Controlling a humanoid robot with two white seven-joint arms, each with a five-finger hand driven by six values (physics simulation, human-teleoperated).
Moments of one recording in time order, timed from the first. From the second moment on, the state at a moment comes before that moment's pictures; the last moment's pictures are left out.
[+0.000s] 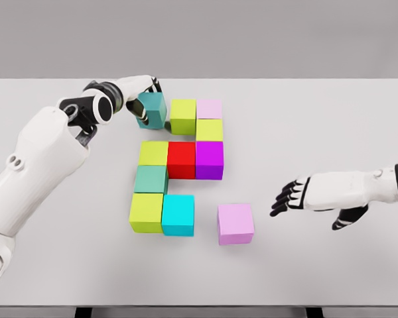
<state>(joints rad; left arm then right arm) -0.84 0.32 -0.73 -1.29 -0.57 0.50 -0.61 -0.75 -1.16 1.04 -1.76 0.06 -0.61 0.61</state>
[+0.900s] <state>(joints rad) -0.84 0.28 -0.73 -1.26 -0.59 0.50 -0.61 -0.76 -1.03 1.14 -1.76 0.06 -0.61 0.61</state>
